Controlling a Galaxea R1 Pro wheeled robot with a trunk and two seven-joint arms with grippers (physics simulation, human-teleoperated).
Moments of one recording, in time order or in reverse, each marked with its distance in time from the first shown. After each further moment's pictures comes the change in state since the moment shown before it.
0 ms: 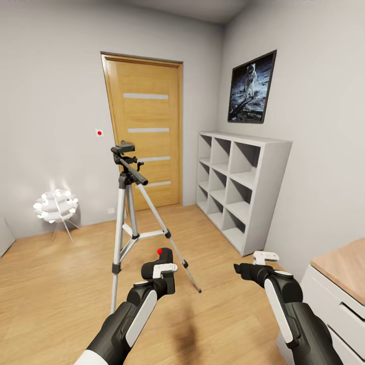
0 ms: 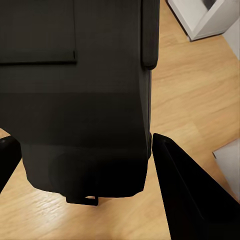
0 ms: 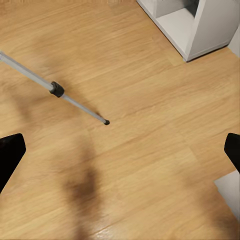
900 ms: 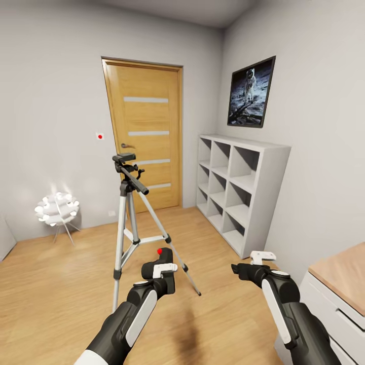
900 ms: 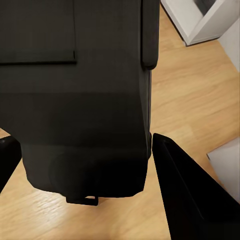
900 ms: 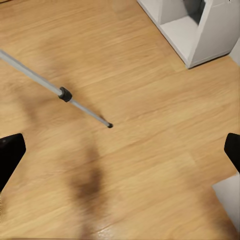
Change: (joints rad) left arm 0.000 0.000 -0.001 -0.002 0.002 0.000 0.000; right arm 0.000 0.000 0.028 -0.001 0.002 -0.002 0.000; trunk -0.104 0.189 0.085
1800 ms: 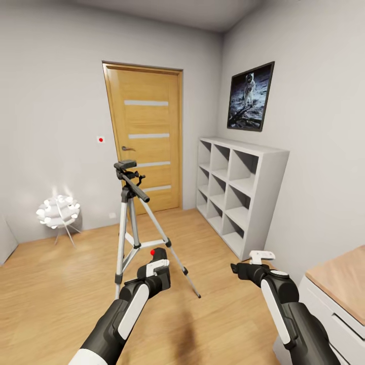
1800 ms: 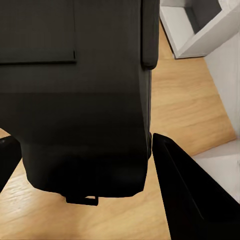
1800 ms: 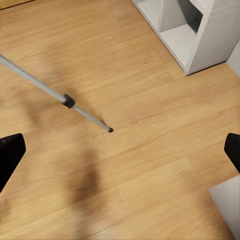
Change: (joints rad) left arm 0.000 0.004 0.104 -0.010 0.109 0.014 -0.003; right arm 0.000 -0.001 0.010 0.000 0.003 -0.011 -0.002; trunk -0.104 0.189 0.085
